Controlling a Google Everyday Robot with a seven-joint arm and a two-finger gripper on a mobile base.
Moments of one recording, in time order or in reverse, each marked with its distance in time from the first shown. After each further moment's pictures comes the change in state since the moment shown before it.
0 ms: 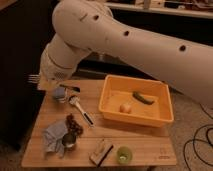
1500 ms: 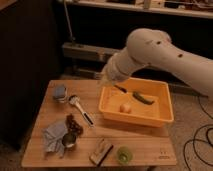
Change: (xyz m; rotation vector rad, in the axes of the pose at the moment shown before) arm 0.239 -0.020 -0.048 0.170 0.145 0.302
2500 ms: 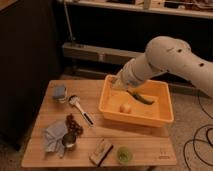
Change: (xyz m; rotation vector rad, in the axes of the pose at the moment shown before) arm 0.050 -0.003 0.000 0.024 0.017 0.108
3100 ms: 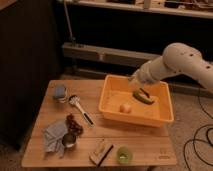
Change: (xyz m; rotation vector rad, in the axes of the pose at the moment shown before) arm 0.096 -0.064 0.011 0.044 -0.014 0.095
